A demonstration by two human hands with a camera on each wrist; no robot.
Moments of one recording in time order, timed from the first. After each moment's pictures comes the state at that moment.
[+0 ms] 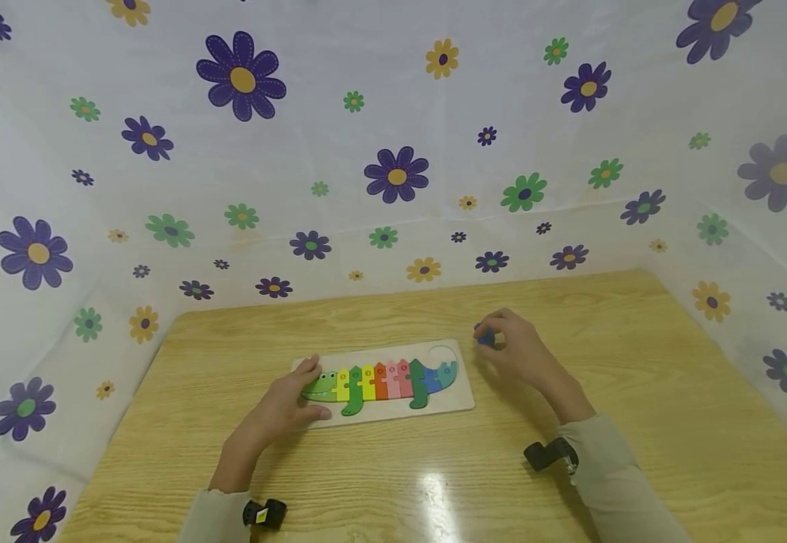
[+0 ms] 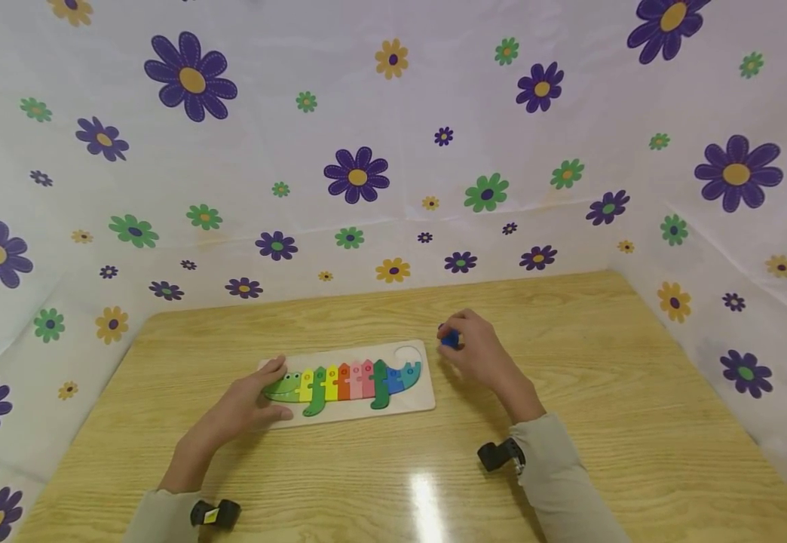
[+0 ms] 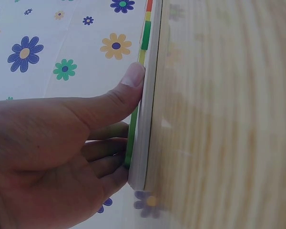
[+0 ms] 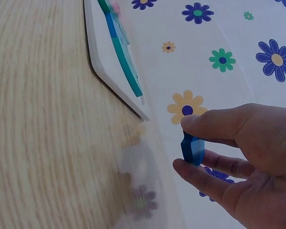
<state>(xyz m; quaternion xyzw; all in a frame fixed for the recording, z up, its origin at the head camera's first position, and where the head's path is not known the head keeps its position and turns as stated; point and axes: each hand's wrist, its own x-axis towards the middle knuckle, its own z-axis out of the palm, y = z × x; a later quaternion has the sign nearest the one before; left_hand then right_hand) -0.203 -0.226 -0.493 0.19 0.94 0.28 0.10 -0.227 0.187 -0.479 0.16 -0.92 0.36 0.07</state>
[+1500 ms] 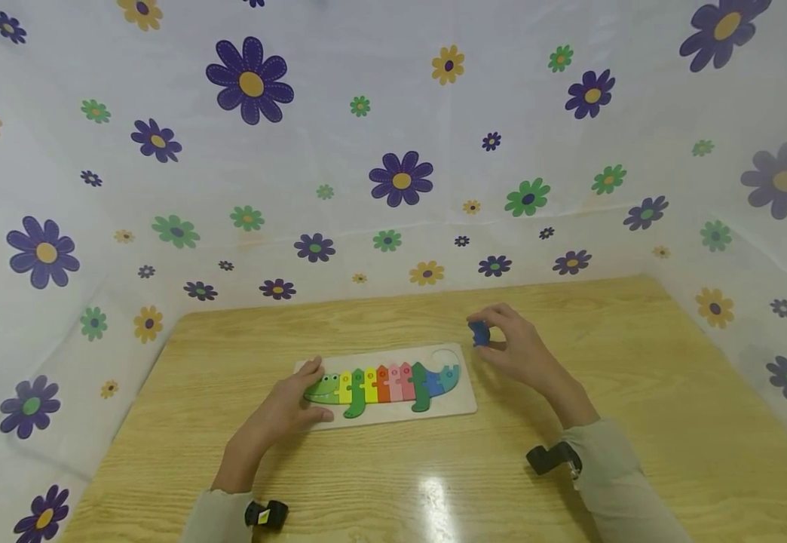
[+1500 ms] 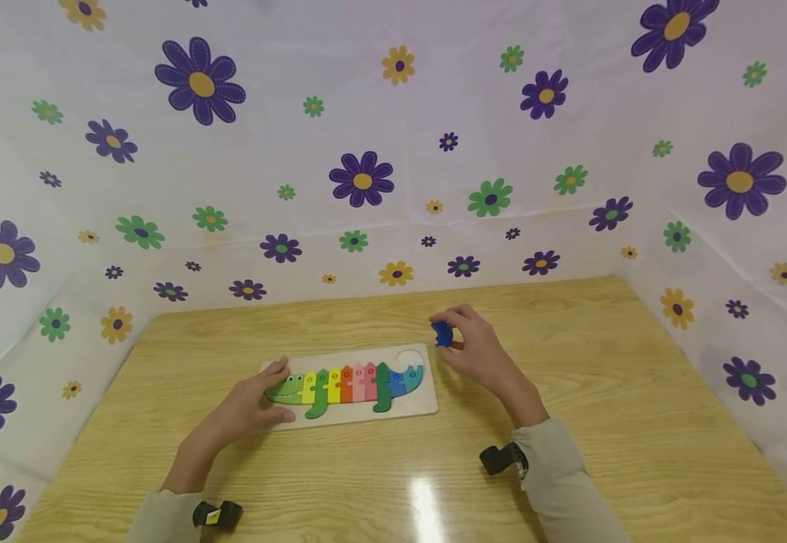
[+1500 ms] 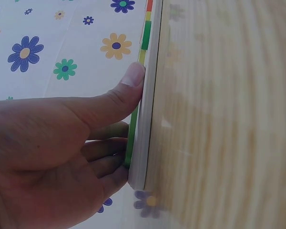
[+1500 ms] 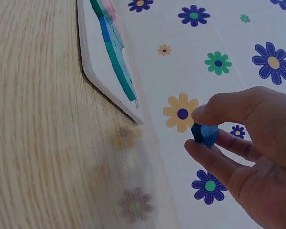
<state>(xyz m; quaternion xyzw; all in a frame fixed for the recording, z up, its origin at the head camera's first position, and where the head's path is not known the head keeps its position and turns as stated) -0.203 -0.226 -0.492 0.18 0.94 0.29 0.10 -0.231 0.183 -0.472 0.21 -0.89 0.39 0.10</state>
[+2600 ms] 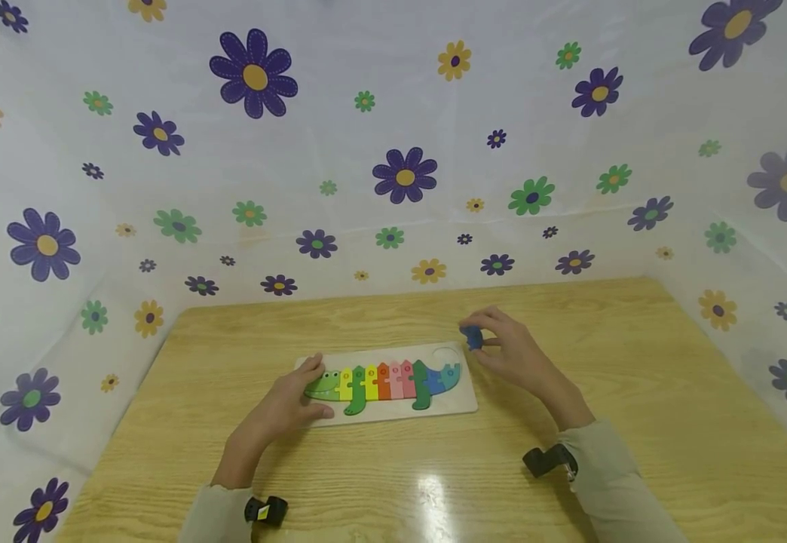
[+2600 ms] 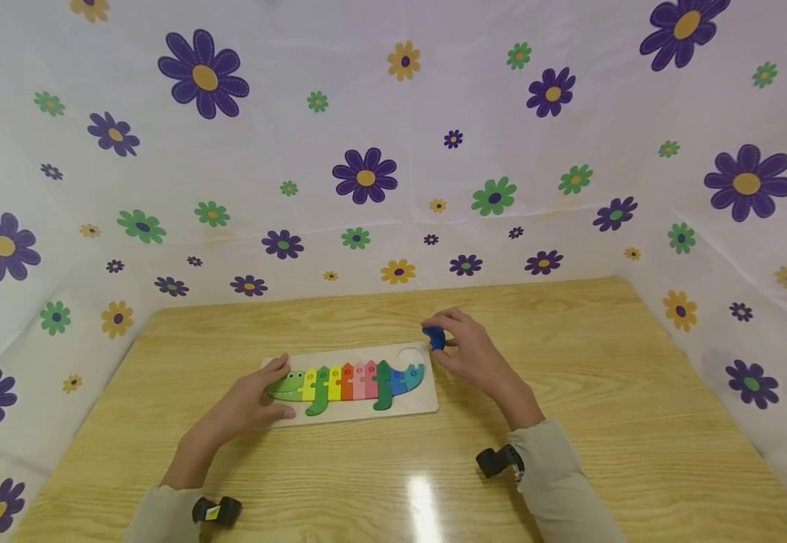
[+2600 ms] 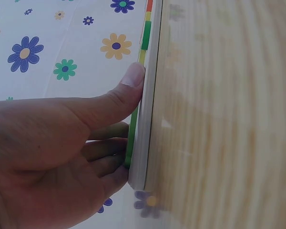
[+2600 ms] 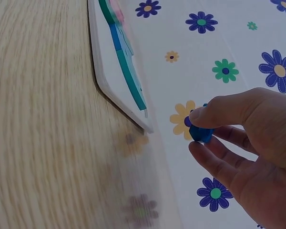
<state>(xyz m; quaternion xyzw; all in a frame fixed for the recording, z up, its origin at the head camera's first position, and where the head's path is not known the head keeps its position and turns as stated) -0.202 -0.227 -0.492 0.18 0.94 0.28 0.10 -0.230 0.174 -0.475 0.25 -0.87 0.41 0.08</state>
